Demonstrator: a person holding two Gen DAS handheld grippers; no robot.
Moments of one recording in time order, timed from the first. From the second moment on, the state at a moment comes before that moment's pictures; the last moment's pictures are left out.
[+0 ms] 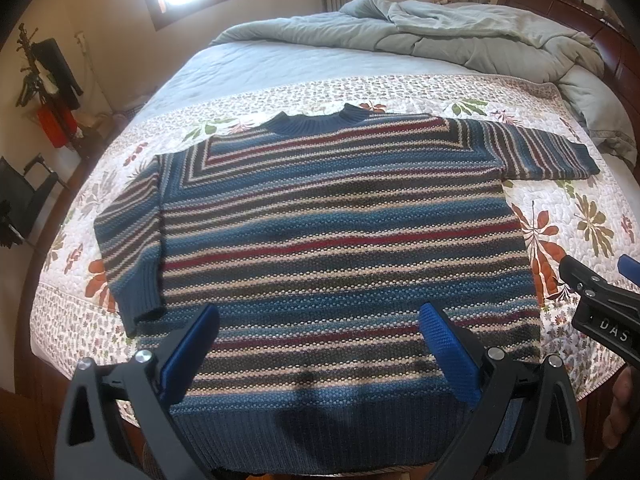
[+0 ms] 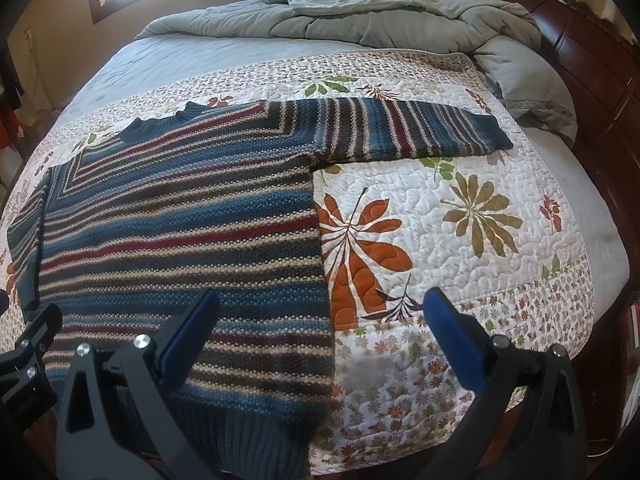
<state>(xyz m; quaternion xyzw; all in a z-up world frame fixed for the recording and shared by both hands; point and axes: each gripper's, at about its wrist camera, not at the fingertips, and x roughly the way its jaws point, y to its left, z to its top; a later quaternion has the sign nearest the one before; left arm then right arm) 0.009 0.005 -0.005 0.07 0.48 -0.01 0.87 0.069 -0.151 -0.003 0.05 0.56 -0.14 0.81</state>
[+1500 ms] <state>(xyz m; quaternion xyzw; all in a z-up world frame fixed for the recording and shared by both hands) 0.127 -0.066 -0.010 0.09 0.47 -0.03 0.88 0.204 -0.414 -0.072 0.10 0.60 -0.27 0.74</state>
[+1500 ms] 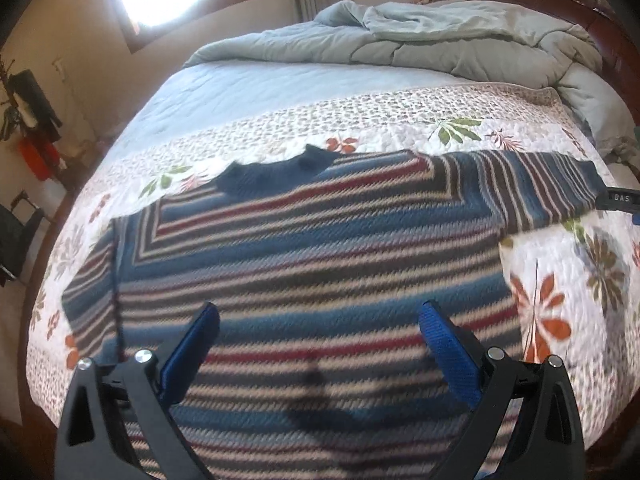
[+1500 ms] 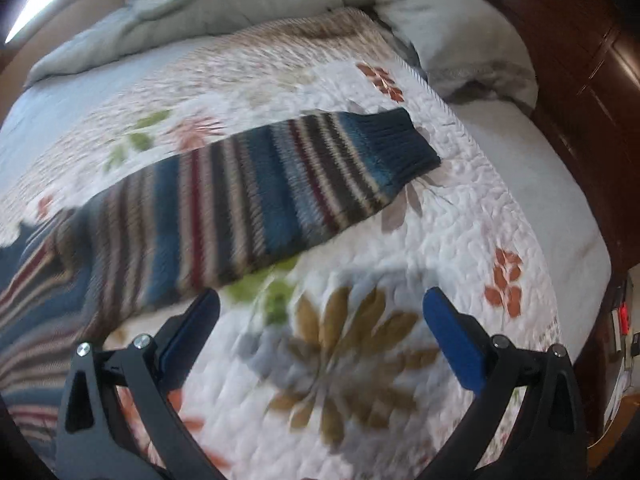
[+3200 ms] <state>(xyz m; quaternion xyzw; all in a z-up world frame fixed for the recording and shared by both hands) 0.219 0.023 -0.044 0.05 0.50 0.08 0.86 0.297 -0.130 -0.070 -0.11 0.52 0.08 0.84</state>
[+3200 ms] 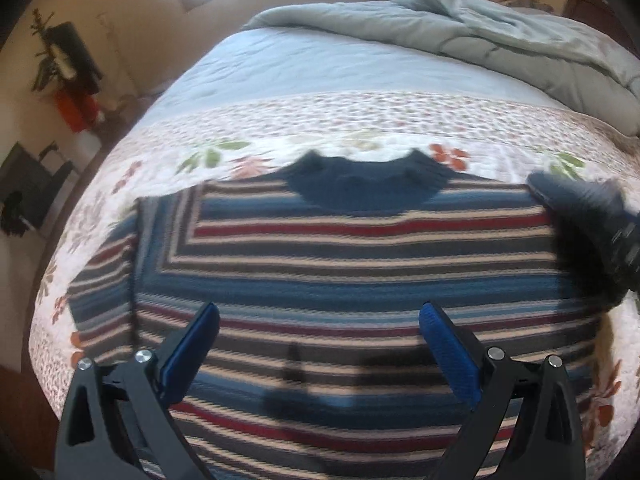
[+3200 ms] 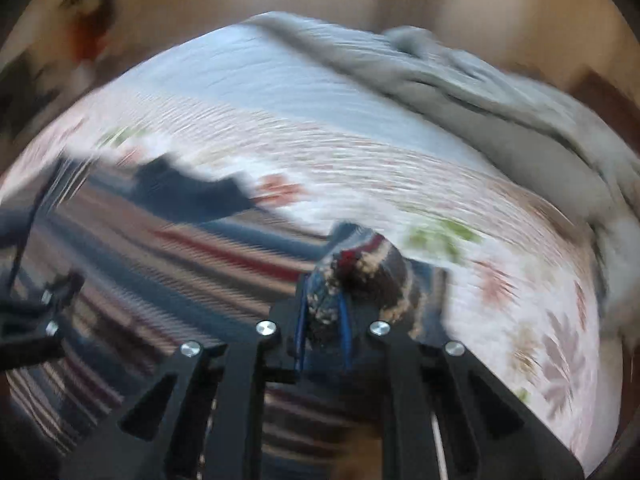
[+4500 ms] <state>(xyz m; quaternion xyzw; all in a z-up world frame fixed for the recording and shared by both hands) 0.260 -0.200 -0.095 0.19 0.49 -0.13 0.84 0.205 -0.311 -0.089 0.14 0.59 0.05 0.79</state>
